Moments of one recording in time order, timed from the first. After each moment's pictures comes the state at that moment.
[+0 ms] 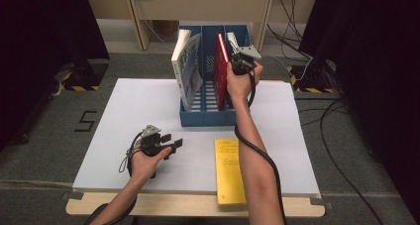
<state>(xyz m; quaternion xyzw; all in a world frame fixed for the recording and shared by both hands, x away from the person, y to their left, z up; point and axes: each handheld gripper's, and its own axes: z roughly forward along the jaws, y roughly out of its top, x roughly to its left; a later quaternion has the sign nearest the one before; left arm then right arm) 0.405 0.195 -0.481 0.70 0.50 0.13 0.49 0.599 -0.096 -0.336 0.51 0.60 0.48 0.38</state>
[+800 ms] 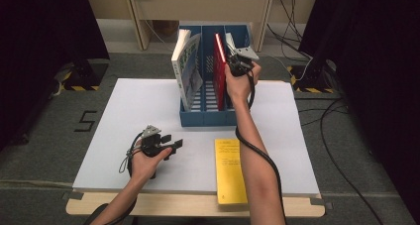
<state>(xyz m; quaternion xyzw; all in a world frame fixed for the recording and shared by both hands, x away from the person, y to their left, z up) 0.405 0.194 -0.483 0.71 0.49 0.13 0.49 0.603 -0.093 -0.343 0.49 0.62 0.48 0.38</state>
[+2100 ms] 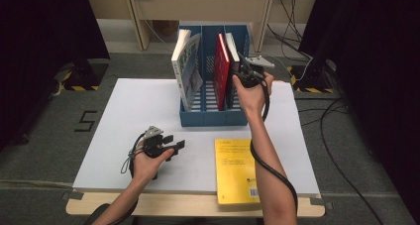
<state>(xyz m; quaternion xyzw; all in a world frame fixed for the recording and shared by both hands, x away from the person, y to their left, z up) 0.402 0.187 -0.481 0.71 0.49 0.13 0.49 0.547 -0.124 -0.332 0.50 0.66 0.47 0.31</state>
